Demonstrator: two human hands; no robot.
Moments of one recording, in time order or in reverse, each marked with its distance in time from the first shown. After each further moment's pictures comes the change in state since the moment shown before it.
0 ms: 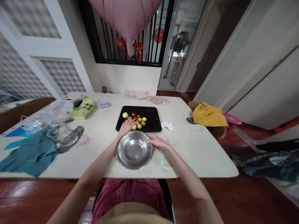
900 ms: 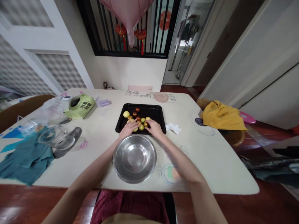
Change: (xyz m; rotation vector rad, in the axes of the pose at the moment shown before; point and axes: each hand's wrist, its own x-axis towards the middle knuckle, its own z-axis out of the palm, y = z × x) left_hand 0.002 -0.015 0.008 0.106 -0.103 0.283; right_hand 0.101 -0.013 -0.039 -0.912 0.447 -0.357
